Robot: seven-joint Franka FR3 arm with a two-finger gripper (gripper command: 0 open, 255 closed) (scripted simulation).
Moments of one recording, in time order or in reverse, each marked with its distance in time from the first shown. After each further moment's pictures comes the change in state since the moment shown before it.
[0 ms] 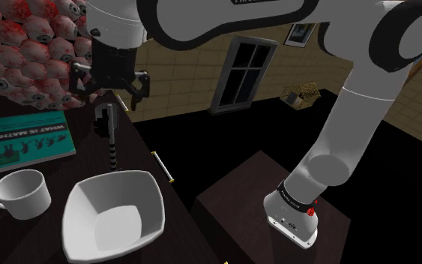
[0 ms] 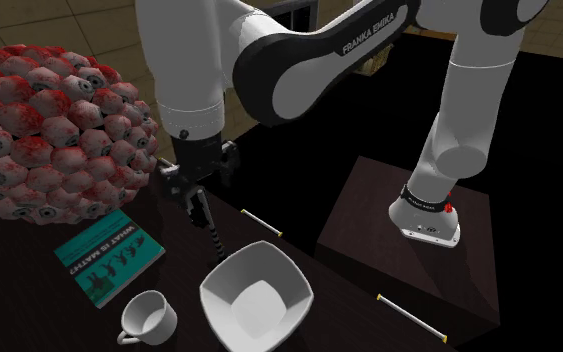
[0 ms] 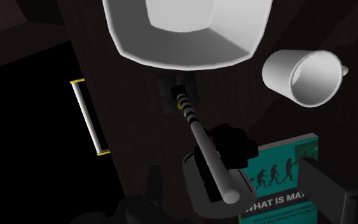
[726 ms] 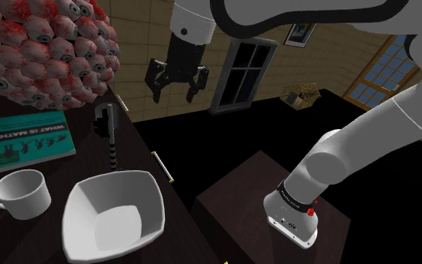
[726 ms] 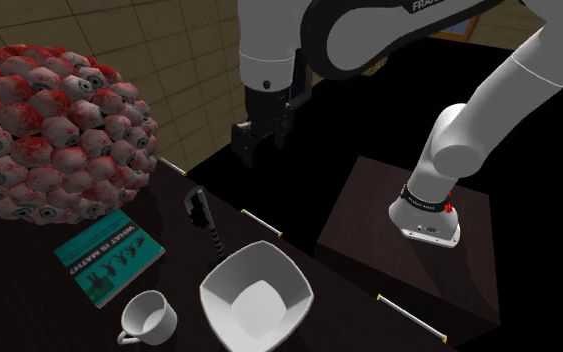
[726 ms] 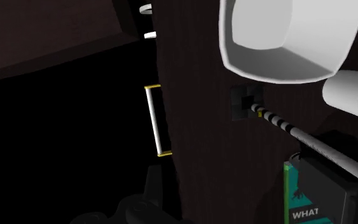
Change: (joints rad) arm -0.076 -0.520 -0.185 -0.386 0.424 -0.034 -0.467
